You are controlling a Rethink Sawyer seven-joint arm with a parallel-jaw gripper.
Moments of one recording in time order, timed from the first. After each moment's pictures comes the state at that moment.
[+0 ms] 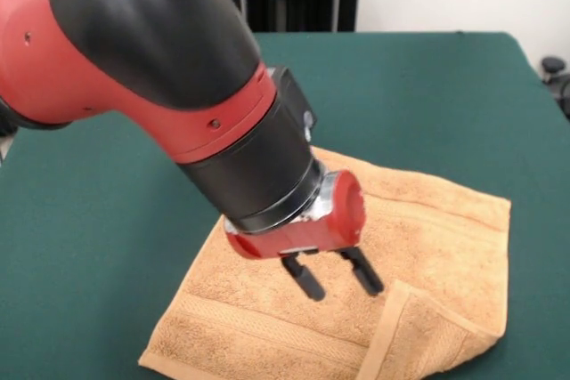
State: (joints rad) arm -0.45 -0.12 0.47 0.81 0.08 0.98 1.66
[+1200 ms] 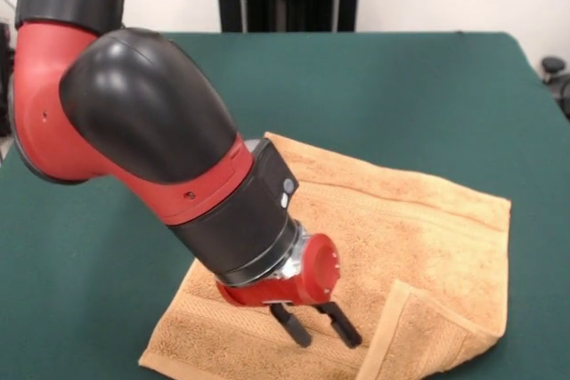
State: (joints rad) arm -0.49 -0.01 0.52 0.79 0.10 0.87 1.66
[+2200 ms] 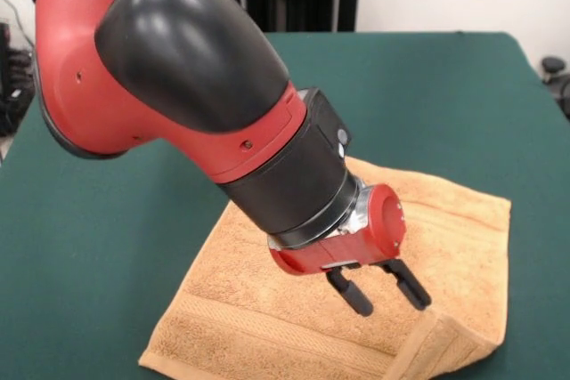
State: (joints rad) arm -0.49 -0.10 0.58 0.91 0.10 0.87 1.66
